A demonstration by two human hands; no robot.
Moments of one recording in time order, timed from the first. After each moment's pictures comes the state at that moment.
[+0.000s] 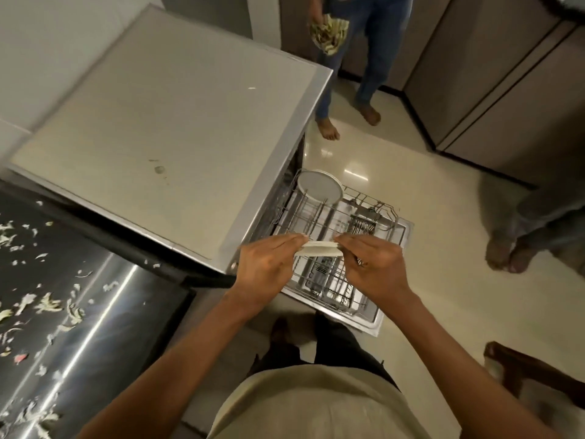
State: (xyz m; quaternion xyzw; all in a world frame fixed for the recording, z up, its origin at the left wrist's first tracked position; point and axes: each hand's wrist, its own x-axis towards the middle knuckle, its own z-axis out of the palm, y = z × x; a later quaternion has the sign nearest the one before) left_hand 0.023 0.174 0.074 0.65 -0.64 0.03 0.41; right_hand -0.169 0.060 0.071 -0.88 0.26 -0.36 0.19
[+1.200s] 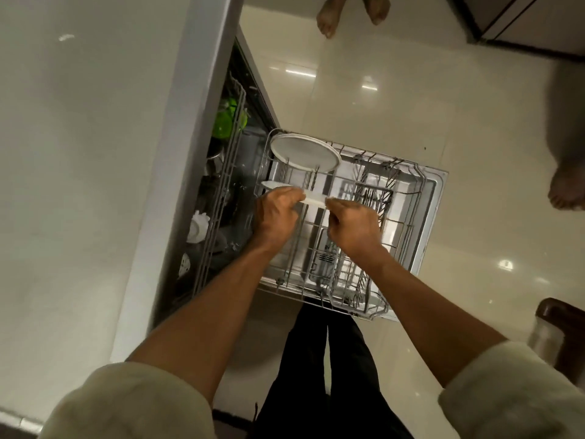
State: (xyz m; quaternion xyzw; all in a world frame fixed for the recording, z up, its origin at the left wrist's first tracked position) left_hand 0.058 -0.088 -0.205 0.77 -0.55 -0.22 0.23; right_hand -0.114 -0.135 -0.216 -0.85 0.45 -0.09 0.25
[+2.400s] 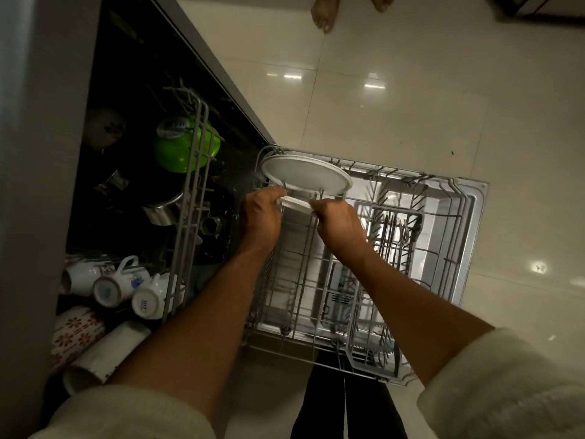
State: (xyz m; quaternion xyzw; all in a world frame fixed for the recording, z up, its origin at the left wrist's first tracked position) left_hand 0.113 -0.163 -0.349 0.82 -0.47 -0.26 0.20; right_hand -0.043 -0.206 -0.388 -0.80 0.48 0.00 0.36
